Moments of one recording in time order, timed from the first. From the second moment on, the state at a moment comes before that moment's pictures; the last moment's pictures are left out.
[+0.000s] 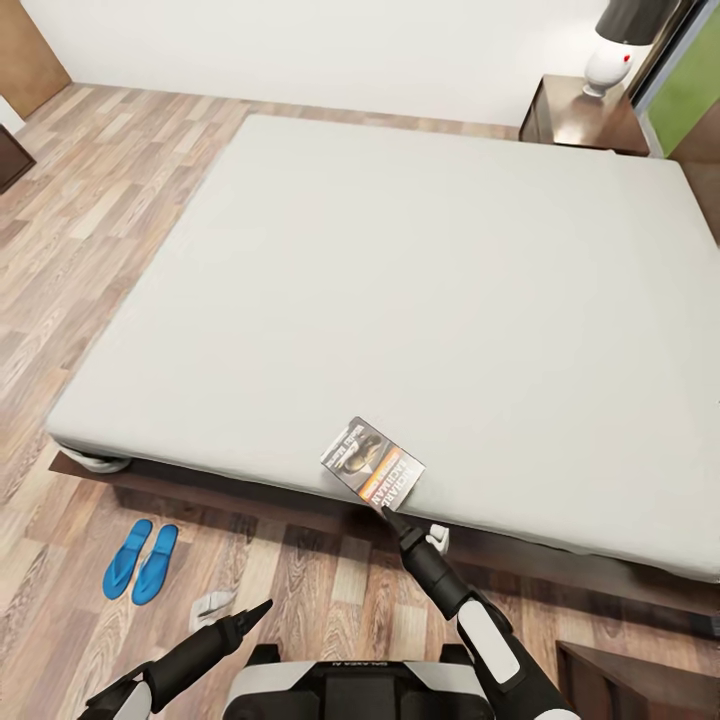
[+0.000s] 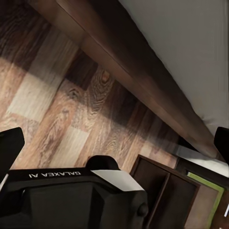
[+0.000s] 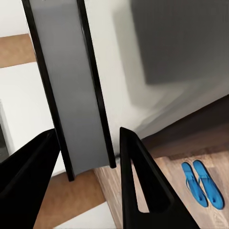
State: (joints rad) left arm -0.33 0.19 -0.05 -0.59 0.63 0.15 -0.80; right arm -0.44 0.11 0.06 -0.71 -1.01 0.26 0.72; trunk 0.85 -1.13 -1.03
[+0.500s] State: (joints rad) left arm -0.33 0.17 -0.05 -0.59 0.63 0.14 -0.80; right arm -0.44 -0.18 0.06 -0.79 -1.02 0.86 0.72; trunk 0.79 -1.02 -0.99
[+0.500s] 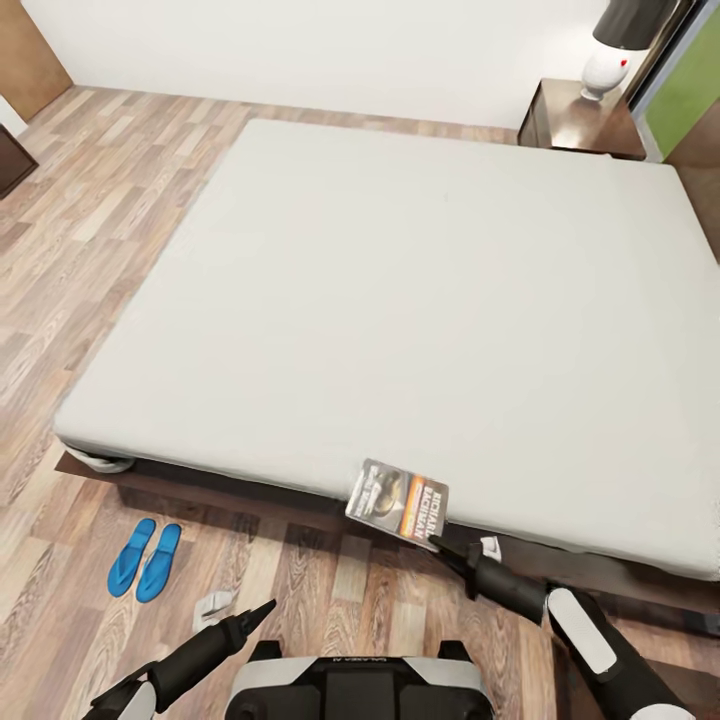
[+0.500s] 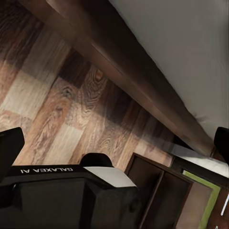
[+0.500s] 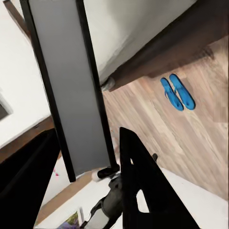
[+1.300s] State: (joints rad) left arm -0.33 0.17 -0.05 -0.59 0.63 0.14 -0.80; right arm -0.44 -0.53 0.06 -0.76 -0.97 0.96 0.86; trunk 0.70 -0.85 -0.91
